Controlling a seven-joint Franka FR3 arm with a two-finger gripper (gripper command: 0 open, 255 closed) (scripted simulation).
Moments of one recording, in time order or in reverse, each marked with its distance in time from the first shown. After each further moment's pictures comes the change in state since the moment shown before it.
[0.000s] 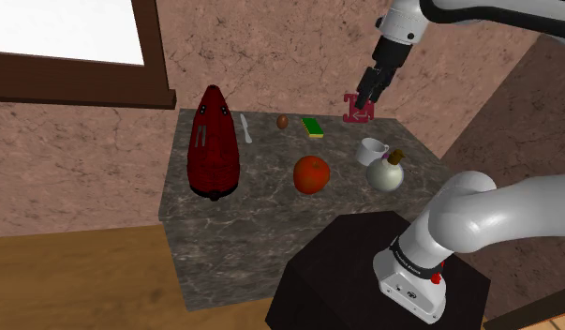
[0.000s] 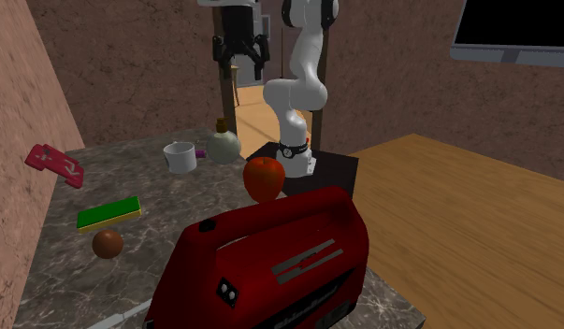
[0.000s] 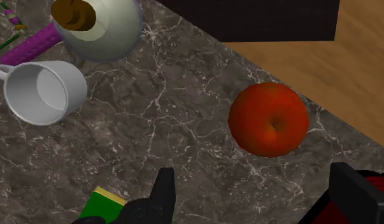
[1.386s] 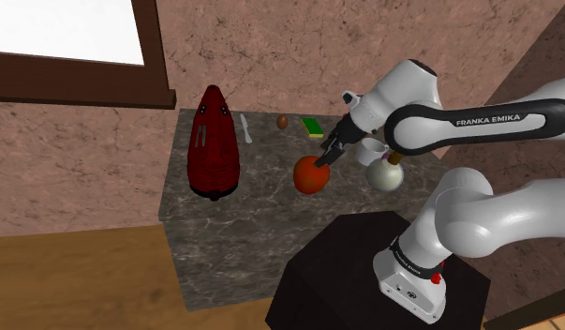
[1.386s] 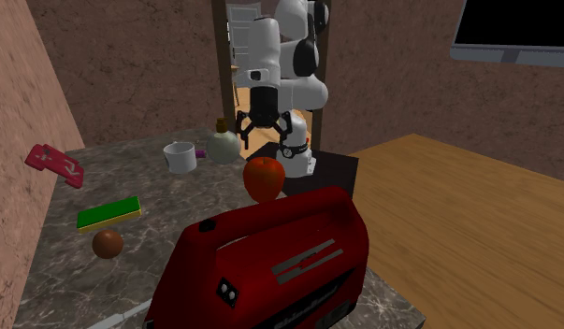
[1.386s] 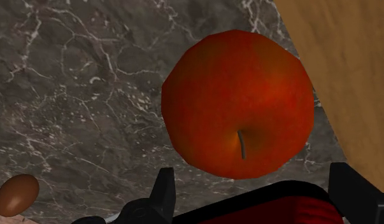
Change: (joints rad) arm 0.205 -0.129 -0.070 -0.664 0.050 0.921 -0.316
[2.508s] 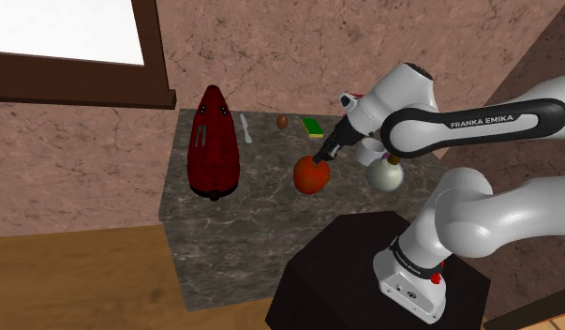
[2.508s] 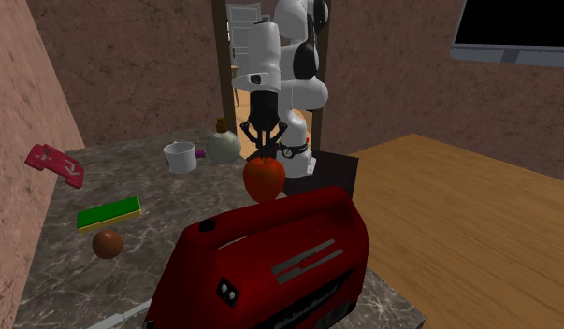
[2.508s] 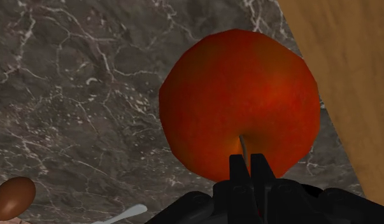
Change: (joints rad) arm 0.006 0.031 -0.002 -0.008 0.003 0.041 -0.002
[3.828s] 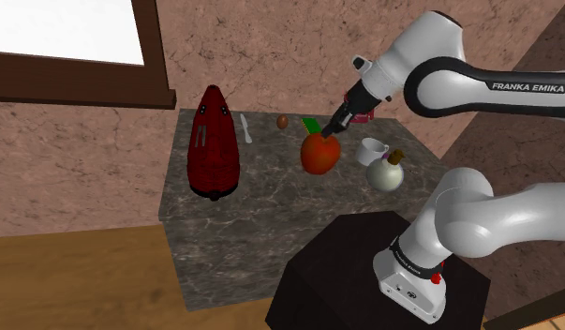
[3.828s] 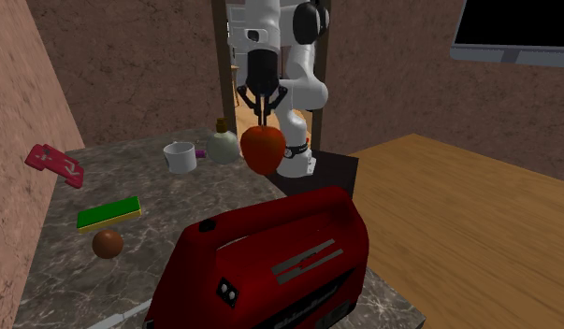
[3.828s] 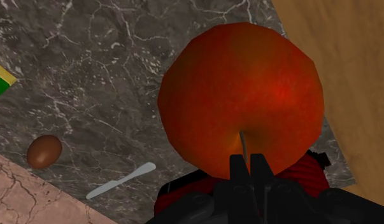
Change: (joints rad) arm -0.007 -0.093 0.029 0.203 -0.003 -0.296 0.034
